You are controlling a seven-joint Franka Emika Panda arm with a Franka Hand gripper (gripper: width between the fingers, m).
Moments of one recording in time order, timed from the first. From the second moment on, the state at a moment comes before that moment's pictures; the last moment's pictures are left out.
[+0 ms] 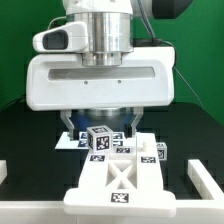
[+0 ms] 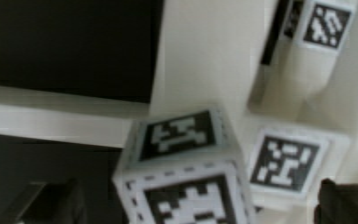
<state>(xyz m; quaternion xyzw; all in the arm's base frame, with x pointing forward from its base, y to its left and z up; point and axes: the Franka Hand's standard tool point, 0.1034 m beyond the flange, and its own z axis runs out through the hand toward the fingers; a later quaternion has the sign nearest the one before) 0.639 -0.029 0.117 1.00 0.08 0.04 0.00</state>
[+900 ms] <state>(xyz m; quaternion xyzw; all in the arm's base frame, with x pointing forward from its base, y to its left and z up) 0.638 -0.032 0.115 0.99 -0.10 0.04 -0.01</state>
